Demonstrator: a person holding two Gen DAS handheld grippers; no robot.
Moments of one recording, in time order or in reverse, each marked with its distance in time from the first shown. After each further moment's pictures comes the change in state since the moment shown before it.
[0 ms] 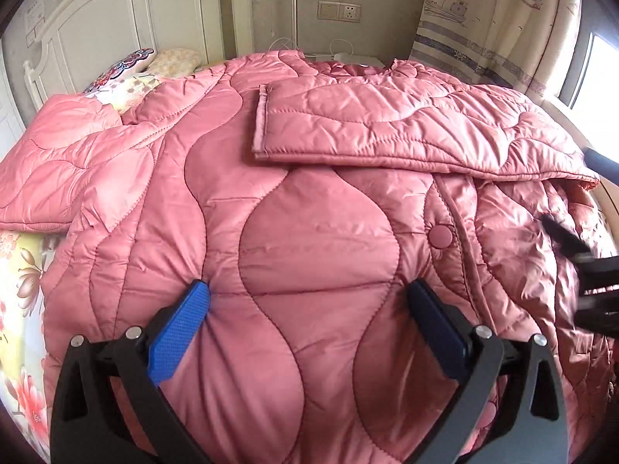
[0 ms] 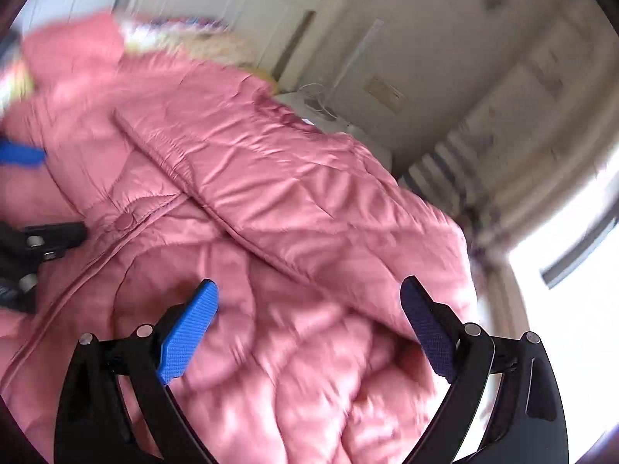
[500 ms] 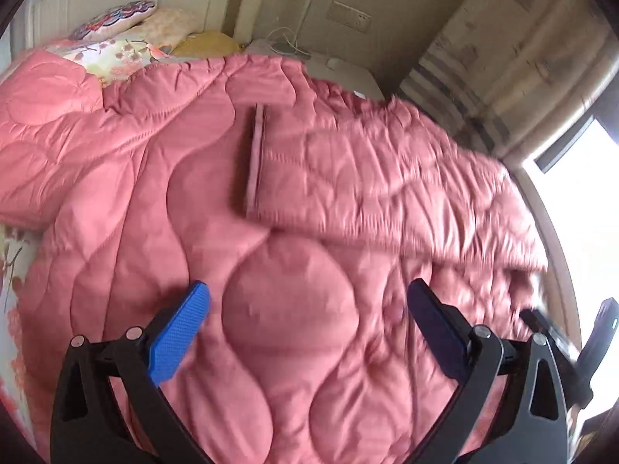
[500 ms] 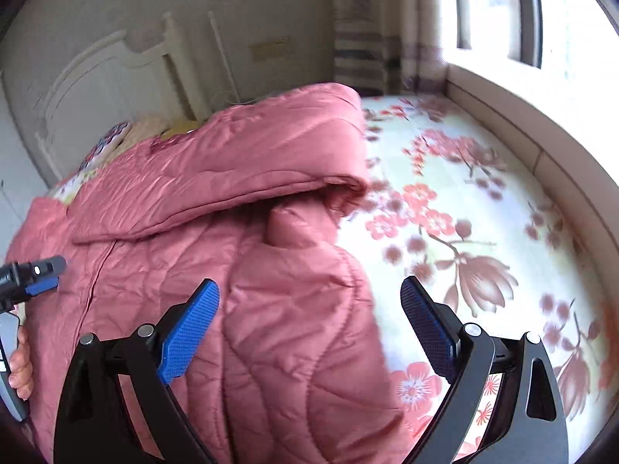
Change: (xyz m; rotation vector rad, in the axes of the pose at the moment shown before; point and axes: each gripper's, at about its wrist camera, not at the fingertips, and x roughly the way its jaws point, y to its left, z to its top) left arm 0.002 0.031 0.054 -0.239 0.054 -0.221; right arm 0.006 -0.089 -0.079 0.726 0.083 0.149
